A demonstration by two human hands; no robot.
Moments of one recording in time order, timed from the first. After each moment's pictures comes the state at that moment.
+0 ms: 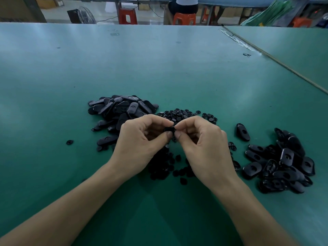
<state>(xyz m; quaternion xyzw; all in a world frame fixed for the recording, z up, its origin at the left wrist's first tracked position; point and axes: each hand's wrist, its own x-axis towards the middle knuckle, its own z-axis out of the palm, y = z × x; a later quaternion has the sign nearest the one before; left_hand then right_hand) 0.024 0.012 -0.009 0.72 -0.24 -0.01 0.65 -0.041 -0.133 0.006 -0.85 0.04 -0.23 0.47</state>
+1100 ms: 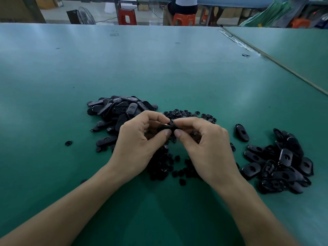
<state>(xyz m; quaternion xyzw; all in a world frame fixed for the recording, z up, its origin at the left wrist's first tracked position) 0.023 0.012 -0.008 0.73 -0.24 0.02 0.64 -0.039 -0.140 0.009 -0.87 0.02 -0.23 0.44</state>
